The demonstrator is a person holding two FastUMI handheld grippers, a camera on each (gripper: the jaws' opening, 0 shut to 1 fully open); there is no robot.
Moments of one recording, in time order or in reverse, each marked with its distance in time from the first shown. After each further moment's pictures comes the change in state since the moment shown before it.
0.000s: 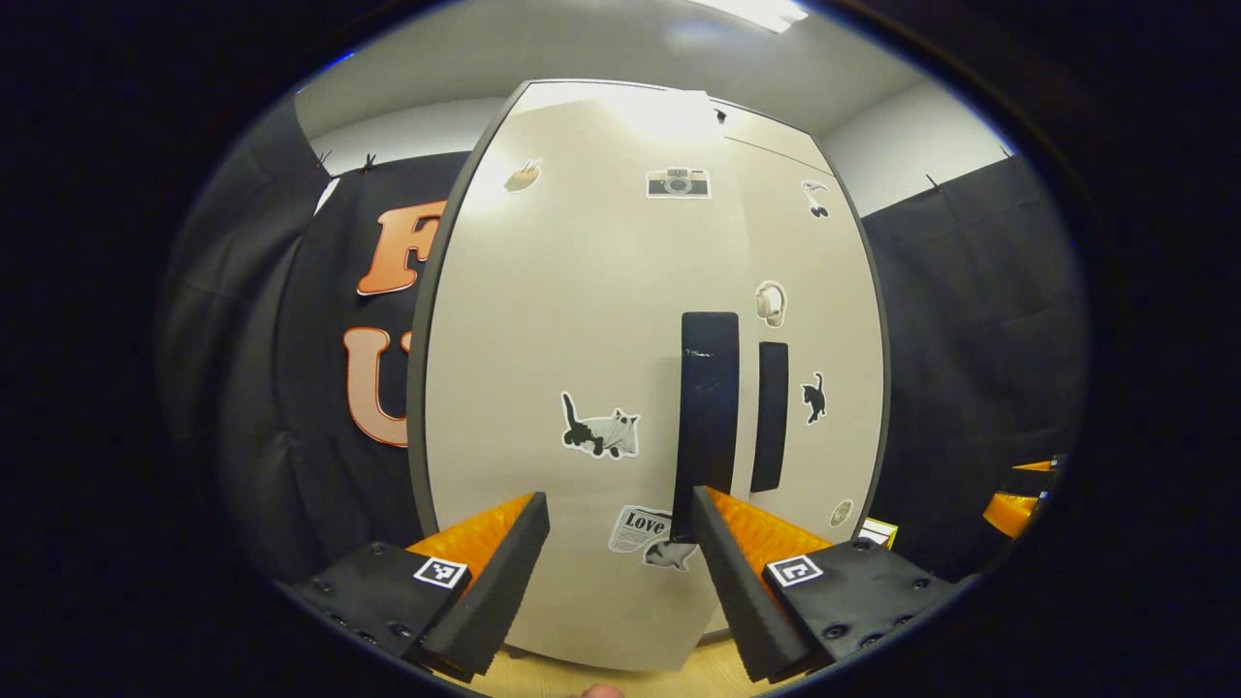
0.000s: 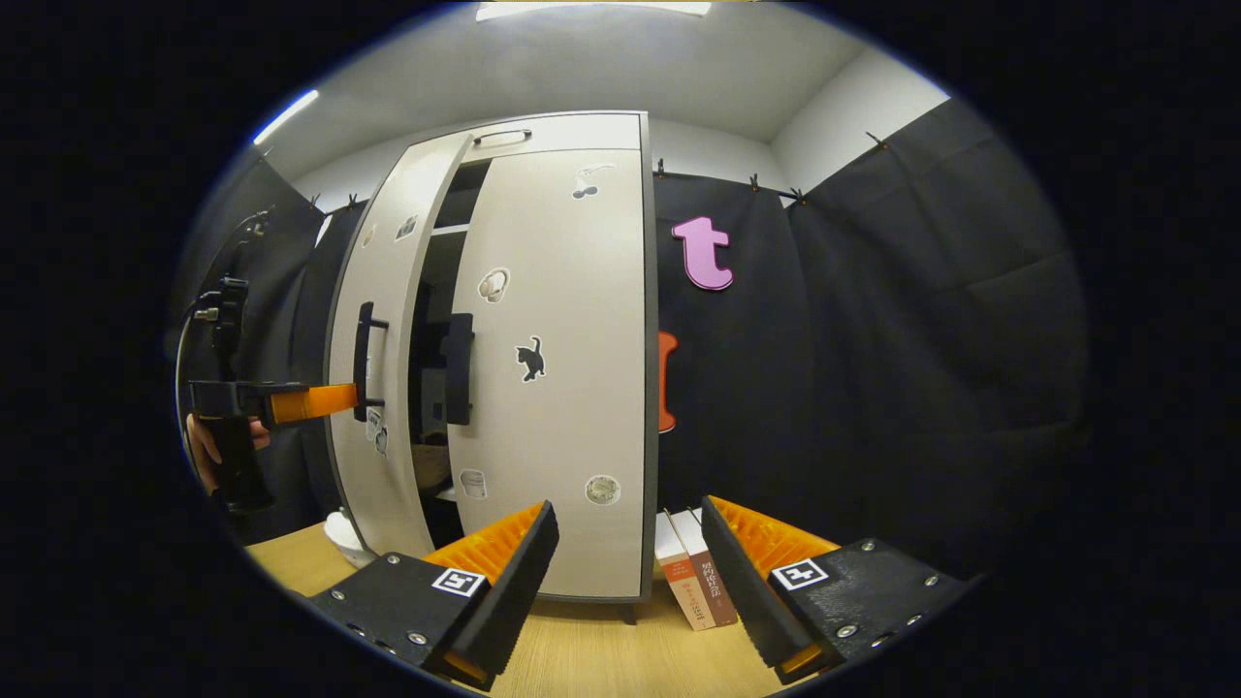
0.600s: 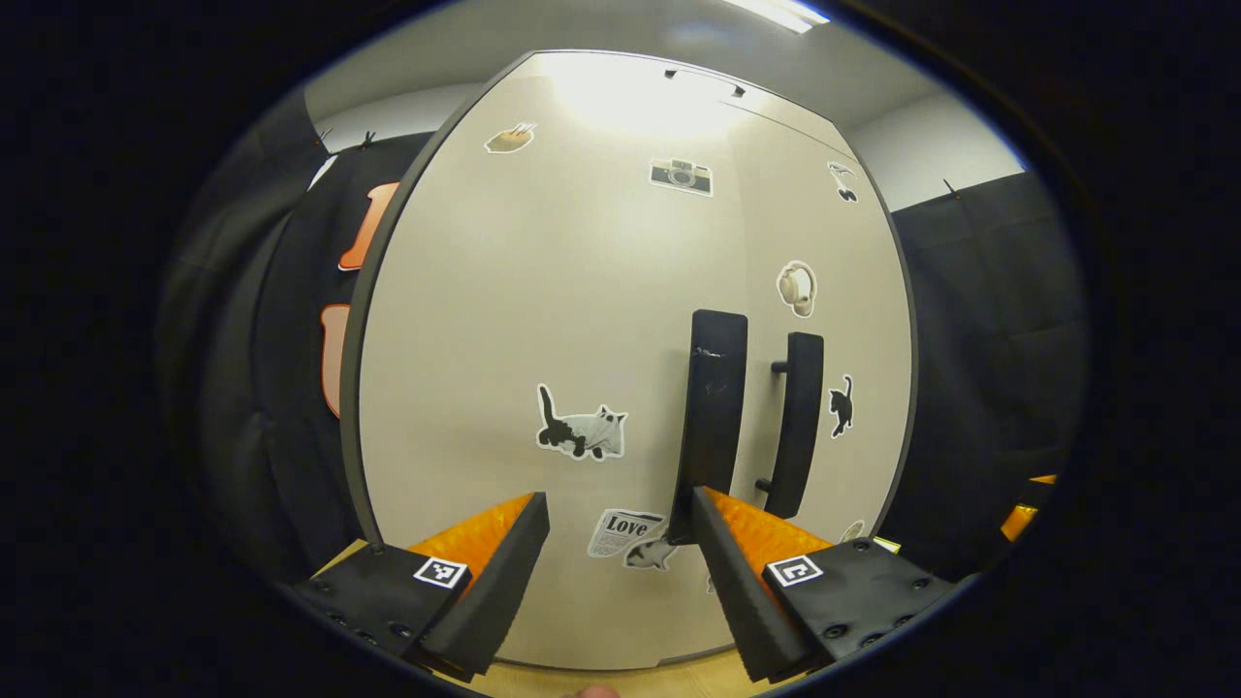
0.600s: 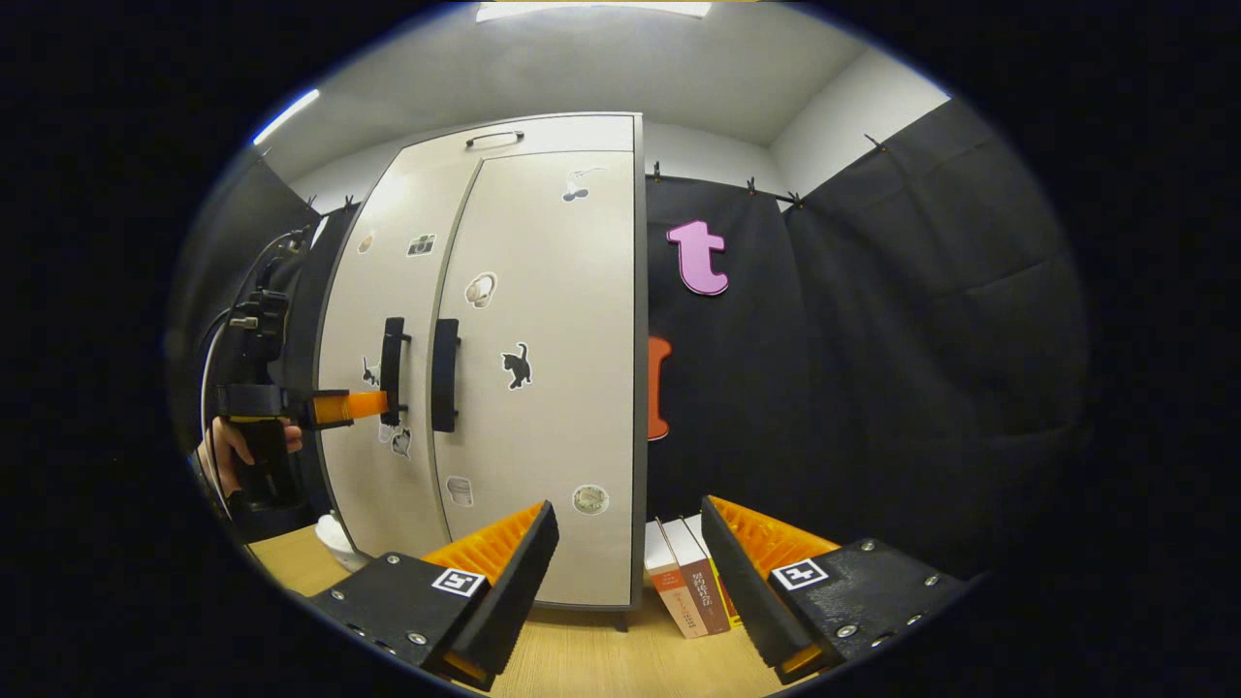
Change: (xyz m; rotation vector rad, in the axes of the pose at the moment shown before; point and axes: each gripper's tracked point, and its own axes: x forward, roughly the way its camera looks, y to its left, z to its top) left arm 0.053 -0.007 -0.009 -0.044 0.021 -0.008; right arm 0.014 -0.005 0.007 -0.009 -0.015 0.004
